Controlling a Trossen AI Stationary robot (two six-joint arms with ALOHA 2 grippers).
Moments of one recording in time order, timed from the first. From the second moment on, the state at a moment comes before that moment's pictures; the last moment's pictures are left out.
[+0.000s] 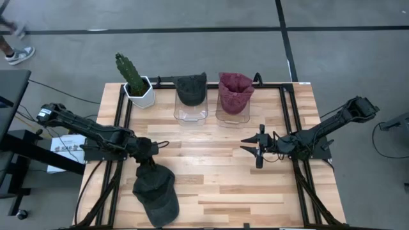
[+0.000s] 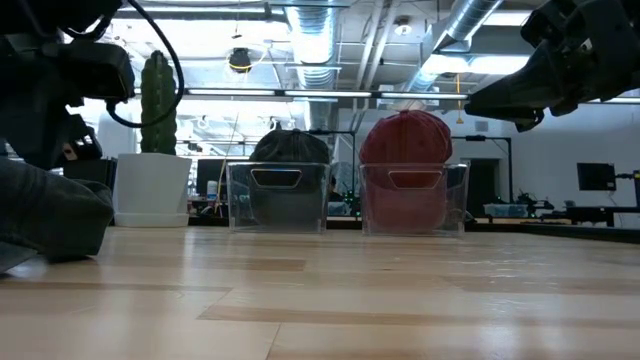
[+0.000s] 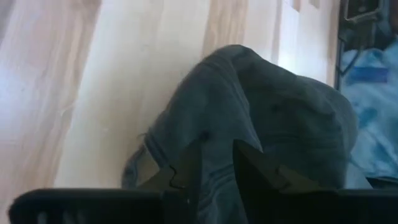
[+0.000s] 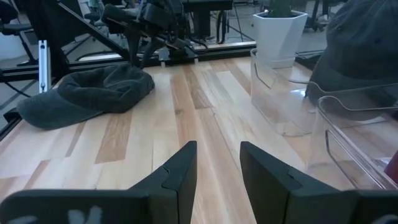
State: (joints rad) left arm -0.31 0.90 0.41 -0.43 0.23 -0.61; right arm 0.40 0.94 0.19 0.48 0.52 0.15
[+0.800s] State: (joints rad) left arm -0.31 1.04 0.41 -0.43 0.22 -0.61; right arm 0.40 0.94 0.19 0.48 0.52 0.15
